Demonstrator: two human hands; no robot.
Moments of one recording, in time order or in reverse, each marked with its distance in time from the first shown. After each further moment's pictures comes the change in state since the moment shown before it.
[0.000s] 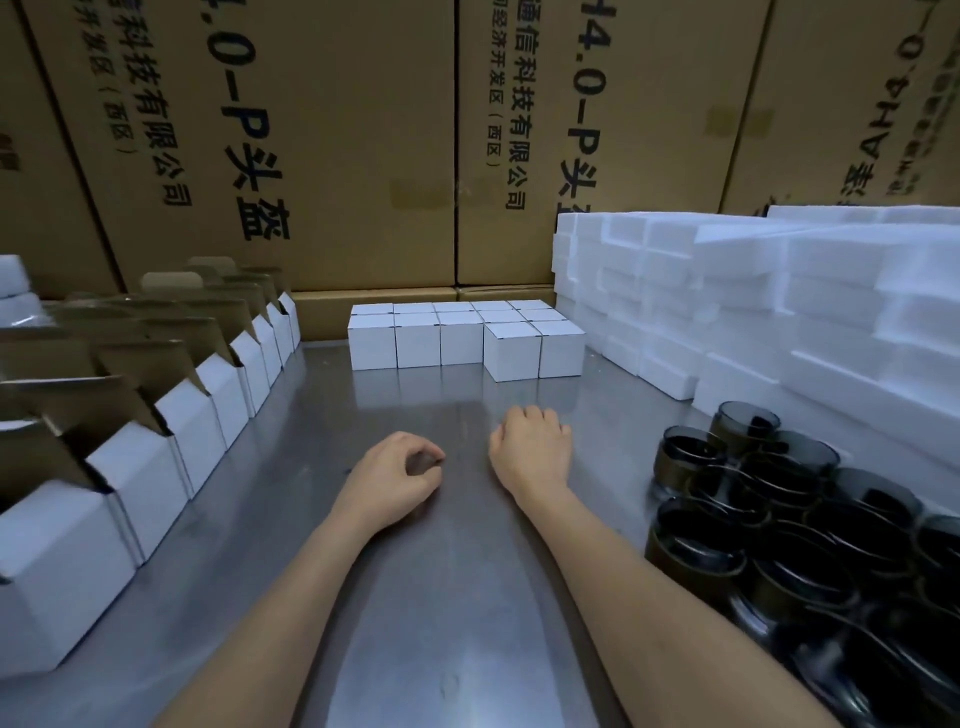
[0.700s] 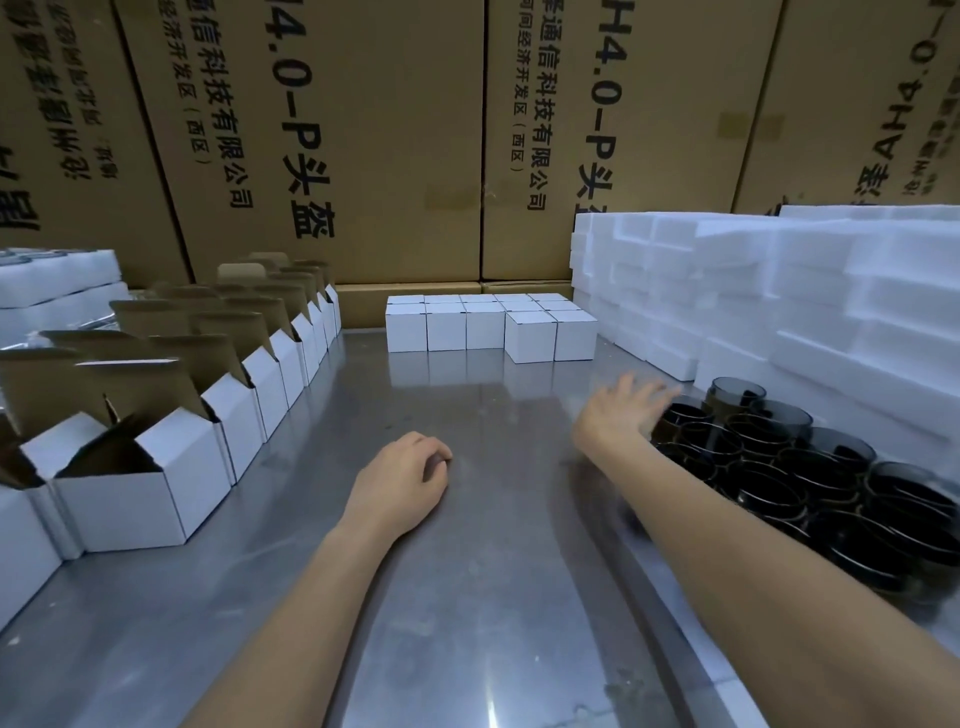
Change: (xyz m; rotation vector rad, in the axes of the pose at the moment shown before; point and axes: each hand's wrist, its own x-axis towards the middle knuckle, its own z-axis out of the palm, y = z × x) left_hand -0.089 0.019 -0.017 0.223 0.067 -0.013; right_hand -0.038 0.027 -0.091 -0.526 -0.308 0.280
